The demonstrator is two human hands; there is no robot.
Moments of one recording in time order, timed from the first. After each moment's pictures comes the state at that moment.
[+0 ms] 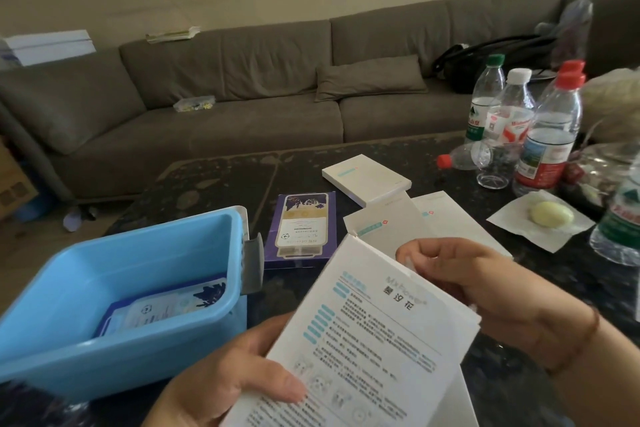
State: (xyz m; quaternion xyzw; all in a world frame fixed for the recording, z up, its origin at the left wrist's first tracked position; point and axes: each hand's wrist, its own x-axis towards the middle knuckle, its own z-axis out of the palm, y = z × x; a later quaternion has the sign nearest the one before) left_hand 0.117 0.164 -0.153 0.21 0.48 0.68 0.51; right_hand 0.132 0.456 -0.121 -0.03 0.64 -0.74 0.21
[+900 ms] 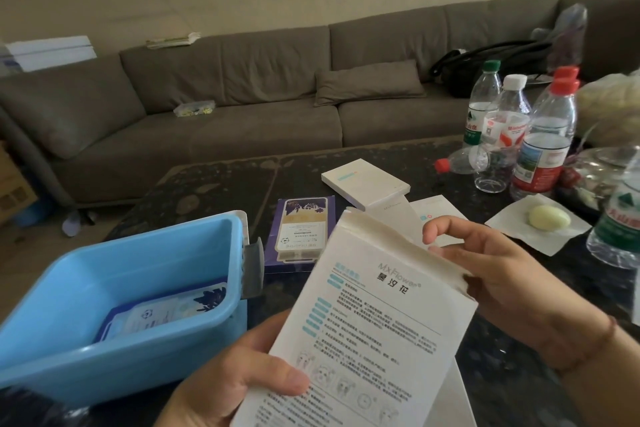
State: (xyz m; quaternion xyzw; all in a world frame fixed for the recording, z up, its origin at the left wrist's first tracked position) left_hand 0.115 0.172 -0.160 0.25 0.41 0.72 0.51; right_hand 0.137 0.468 -0.119 -0.07 0.62 -0.78 0.09
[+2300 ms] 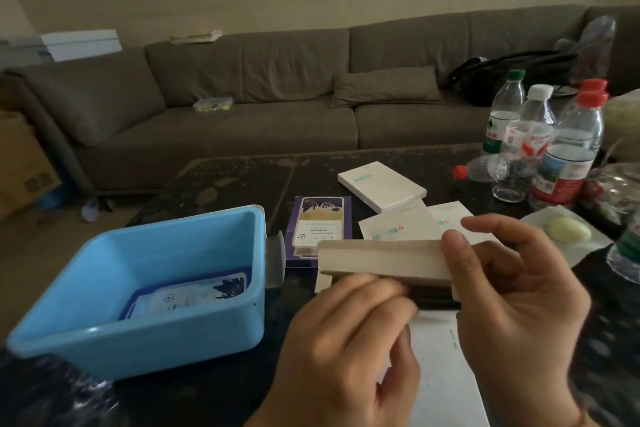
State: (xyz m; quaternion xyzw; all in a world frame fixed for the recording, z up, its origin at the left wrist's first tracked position) left_hand 0.169 0.242 -0.131 0.39 0.77 0.31 -0.40; right_hand 0.172 0.384 -0.115 -0.06 0.62 -0.64 -0.46
